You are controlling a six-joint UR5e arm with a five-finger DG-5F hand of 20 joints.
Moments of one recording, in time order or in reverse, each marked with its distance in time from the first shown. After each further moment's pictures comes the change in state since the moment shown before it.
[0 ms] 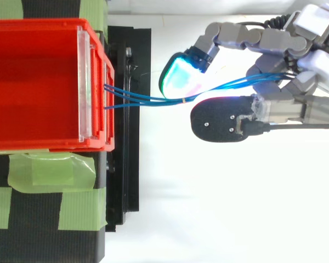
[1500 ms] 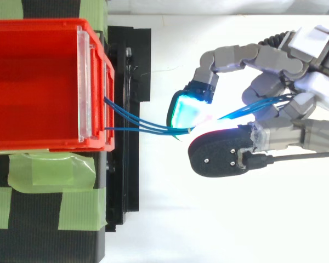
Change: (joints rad) arm 0.022 0.001 0.026 -0.040 -0.015 0.022
